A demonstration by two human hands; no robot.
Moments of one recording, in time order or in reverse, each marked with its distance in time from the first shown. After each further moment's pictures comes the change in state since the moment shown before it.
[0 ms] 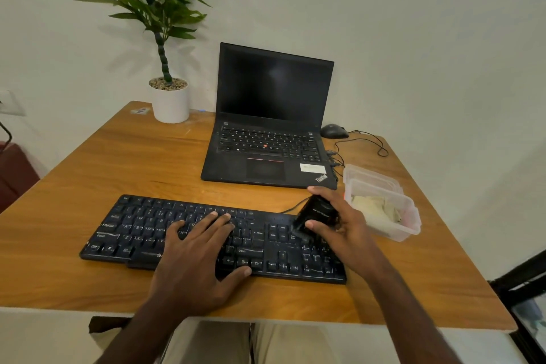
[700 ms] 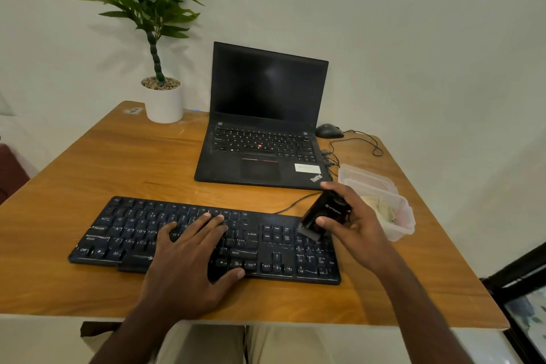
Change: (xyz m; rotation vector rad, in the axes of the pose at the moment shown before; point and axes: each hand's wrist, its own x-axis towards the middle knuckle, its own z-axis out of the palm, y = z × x) left_hand 0.000 -0.001 0.001 0.003 0.001 0.005; right_hand -0.001 0.001 -0.025 0.072 0.023 -0.004
